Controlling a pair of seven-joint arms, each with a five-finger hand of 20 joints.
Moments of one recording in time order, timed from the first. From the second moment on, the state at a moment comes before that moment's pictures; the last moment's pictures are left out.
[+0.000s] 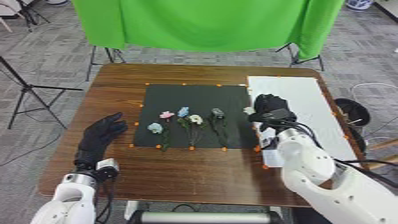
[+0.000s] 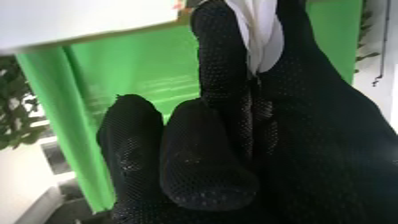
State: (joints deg) left arm 117.4 -64.2 -93.3 -108.0 55.3 5.0 9.1; right arm -77.2 -41.9 46.1 -106.6 -128.7 11.4 31.6
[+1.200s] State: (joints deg) left arm 116.8 -64.1 -92.6 -107.4 55.3 4.0 9.6; right arm -79.3 -44.0 50.3 -111.2 -118.1 -1.9 30.5
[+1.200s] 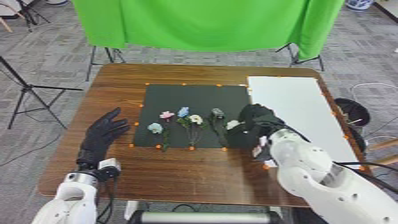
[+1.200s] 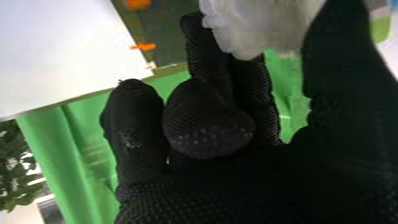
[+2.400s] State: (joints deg) left arm 122.8 -65.0 -91.8 -111.4 58.4 11.5 16.0; right arm -114.9 -65.0 94.8 -121.7 -48.7 -8.8 -15.4
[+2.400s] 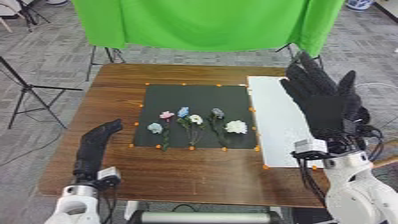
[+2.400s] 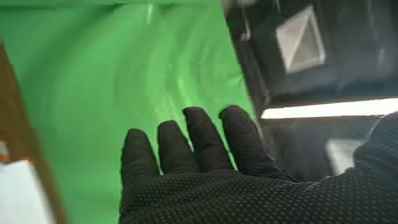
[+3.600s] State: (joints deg) left arm 125.8 -66.0 -92.6 -114.0 58.7 16.4 17.3; right arm -119.7 -67.7 101.3 -121.6 -49.5 -15.4 -12.4
